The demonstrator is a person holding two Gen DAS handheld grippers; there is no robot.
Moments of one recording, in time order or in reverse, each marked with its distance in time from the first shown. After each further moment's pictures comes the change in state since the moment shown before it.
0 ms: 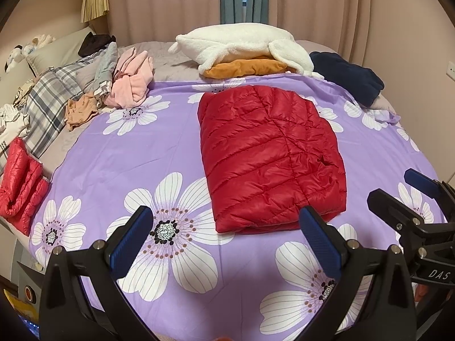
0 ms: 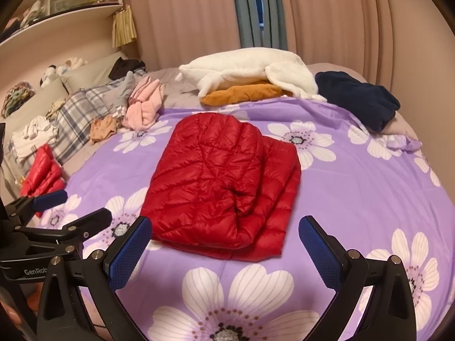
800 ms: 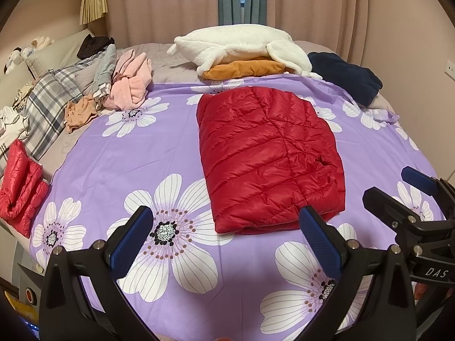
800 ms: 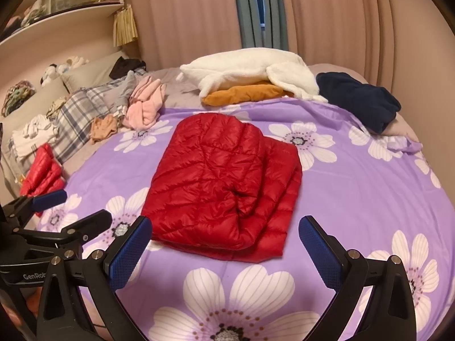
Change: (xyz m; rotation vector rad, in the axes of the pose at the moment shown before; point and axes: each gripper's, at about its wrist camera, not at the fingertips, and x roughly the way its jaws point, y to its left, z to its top) left arm -0.001 -0.004 0.000 0.008 -0.004 0.002; right arm 0.001 0.002 0.004 -0.007 0.001 0.002
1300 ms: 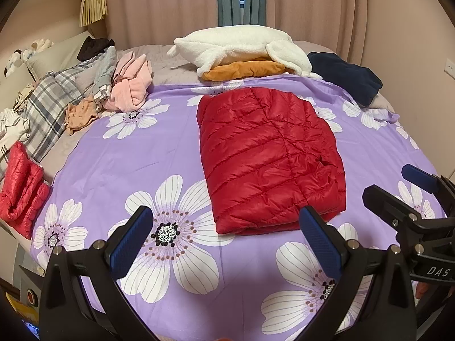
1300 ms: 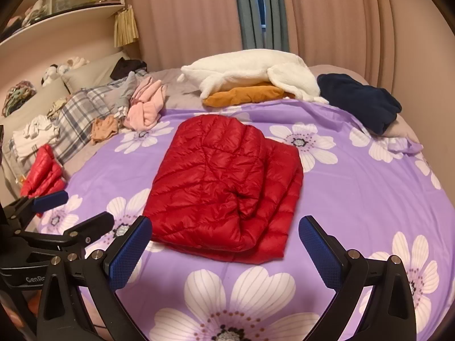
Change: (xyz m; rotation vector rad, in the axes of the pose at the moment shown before) left arm -0.001 0.000 0.001 0.007 -0.006 0.003; right arm 0.000 0.001 0.001 -0.002 -0.001 0.001
